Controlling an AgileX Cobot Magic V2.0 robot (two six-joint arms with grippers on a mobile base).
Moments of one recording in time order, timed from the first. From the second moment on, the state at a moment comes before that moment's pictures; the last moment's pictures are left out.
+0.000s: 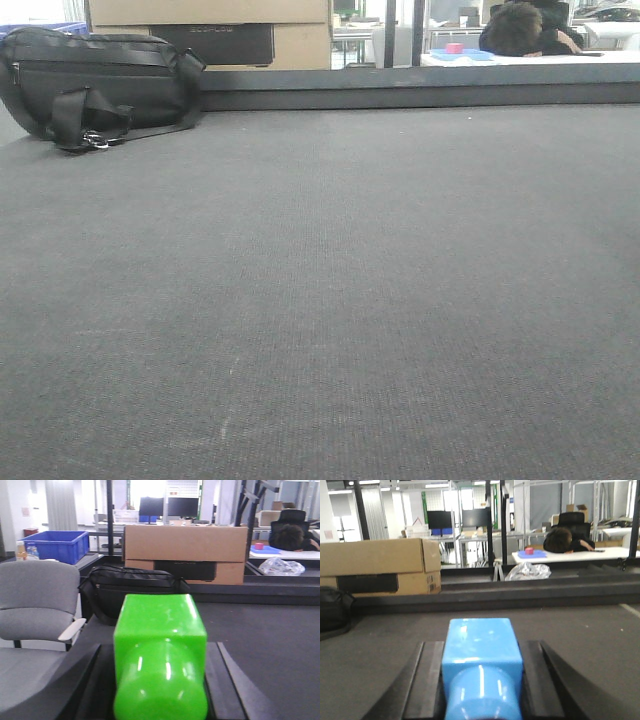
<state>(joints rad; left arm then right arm) 0.08 0.34 -0.53 -0.20 0.24 0.21 0.05 0.37 -0.46 0.19 0.11 -0.07</state>
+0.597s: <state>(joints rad) 0.05 0.34 -0.53 -0.20 0.24 0.21 0.05 0.37 -0.48 0.19 0.15 -0.08</state>
